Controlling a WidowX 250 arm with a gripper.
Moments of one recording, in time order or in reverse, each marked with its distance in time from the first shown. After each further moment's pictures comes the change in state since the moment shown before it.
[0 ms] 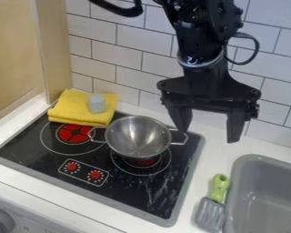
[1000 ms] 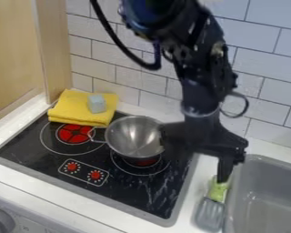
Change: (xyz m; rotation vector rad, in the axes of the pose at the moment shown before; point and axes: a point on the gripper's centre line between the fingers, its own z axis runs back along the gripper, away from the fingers) arm -0.017 0.006 -0.063 0.060 0.145 0.024
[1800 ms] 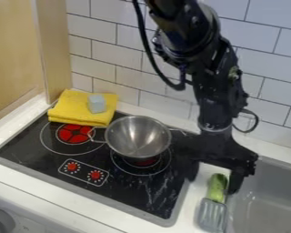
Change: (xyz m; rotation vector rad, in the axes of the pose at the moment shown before) arm 0.019 -0.016 -0.033 -0.009 0.042 -0.041
